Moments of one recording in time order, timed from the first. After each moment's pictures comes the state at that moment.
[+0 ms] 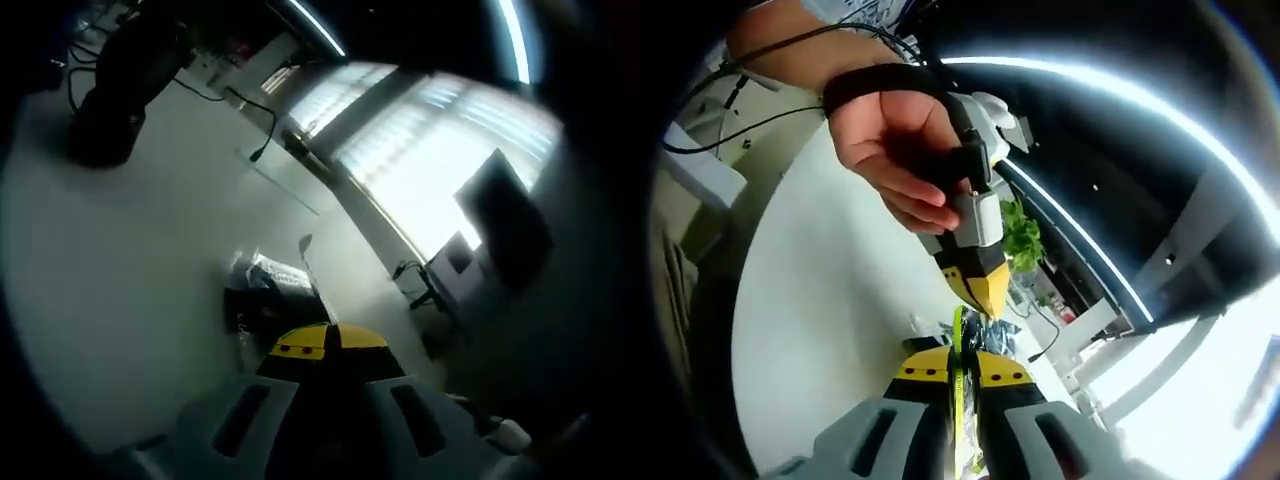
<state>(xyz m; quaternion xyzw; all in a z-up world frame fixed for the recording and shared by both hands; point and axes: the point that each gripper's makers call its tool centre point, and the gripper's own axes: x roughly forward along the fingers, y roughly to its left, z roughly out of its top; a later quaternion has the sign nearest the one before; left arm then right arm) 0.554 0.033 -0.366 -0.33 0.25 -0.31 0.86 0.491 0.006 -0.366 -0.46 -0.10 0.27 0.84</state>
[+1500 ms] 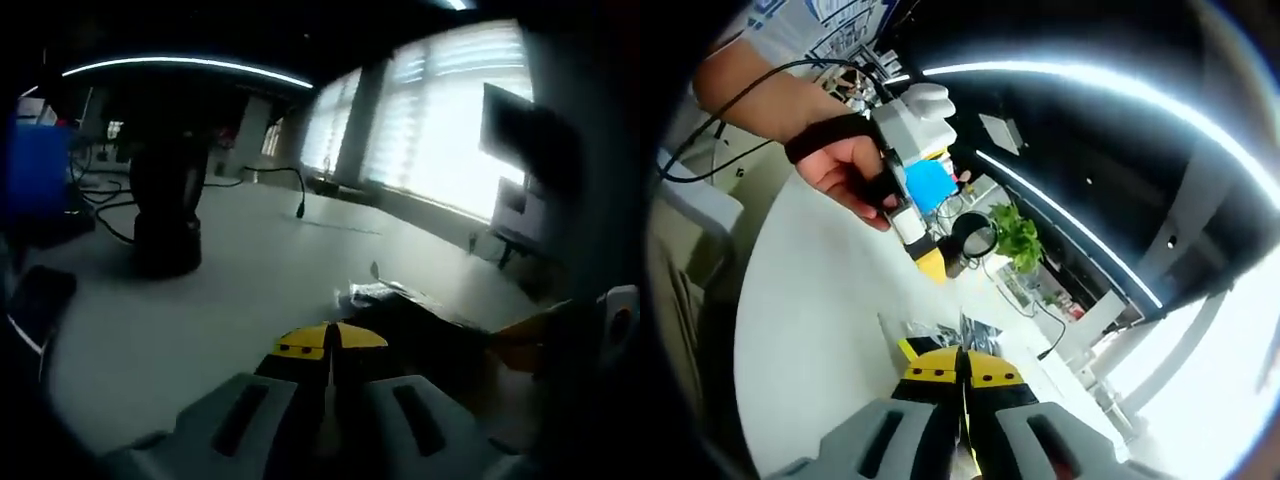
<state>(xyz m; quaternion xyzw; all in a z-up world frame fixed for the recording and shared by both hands) 0.572 0.104 -0.385 -0.08 0.13 -0.22 0.96 0.492 -0.004 -0.366 -0.41 -0.09 0.29 0.86</state>
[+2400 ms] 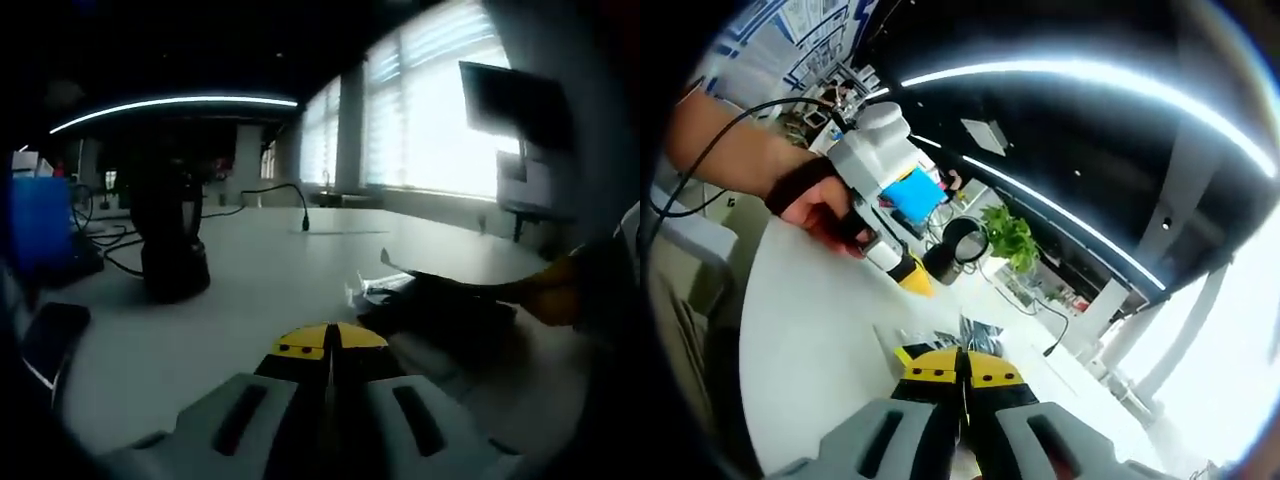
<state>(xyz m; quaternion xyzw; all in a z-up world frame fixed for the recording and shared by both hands) 0.573 0.104 -0.391 0.00 0.08 -0.21 0.97 0.493 -0.009 -0.358 -0.36 -0.09 0.29 0.88</state>
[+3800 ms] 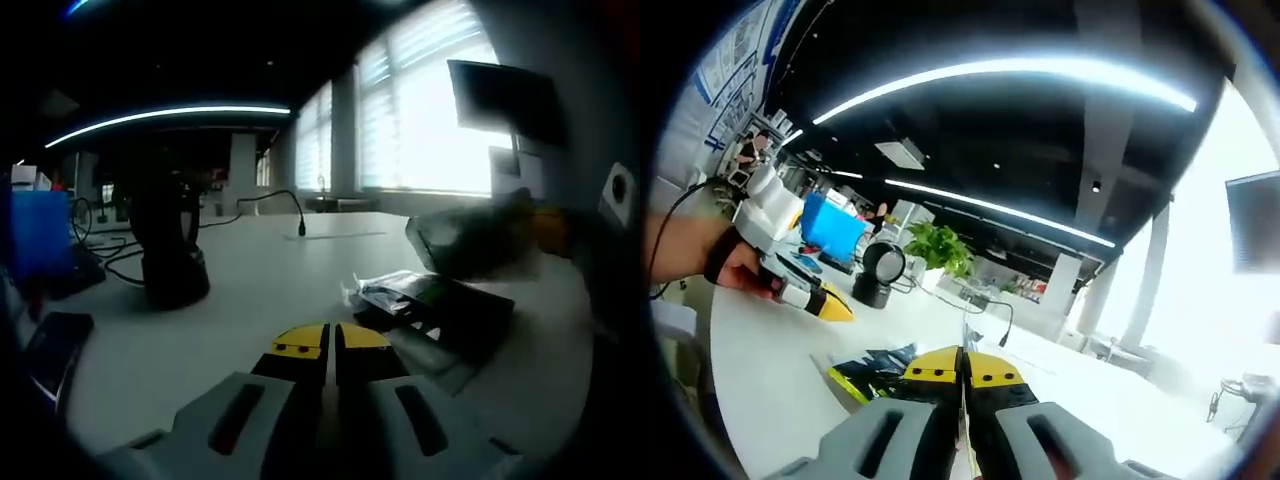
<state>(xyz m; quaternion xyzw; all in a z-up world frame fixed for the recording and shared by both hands) 0.563 0.100 -0.387 0.01 0.06 -0.22 0.97 0.507 -0.076 -0.317 -0.20 -0.11 0.19 0.95</state>
